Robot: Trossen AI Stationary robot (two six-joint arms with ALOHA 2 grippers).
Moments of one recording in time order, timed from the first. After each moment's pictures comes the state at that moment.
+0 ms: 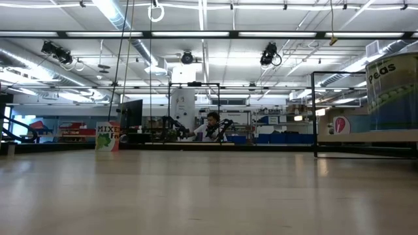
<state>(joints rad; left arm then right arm) -0.31 1.29 1.58 -0.34 -0.05 -0.41 0.89 1.28 1.02 -1.23 -0.21 1.28</state>
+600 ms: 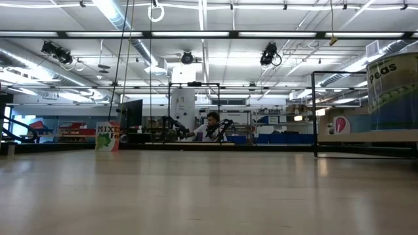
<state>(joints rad) -0.31 1.29 1.58 -0.34 -0.05 -0.41 0.89 1.27 0.97 -1.17 -0.23 1.28</state>
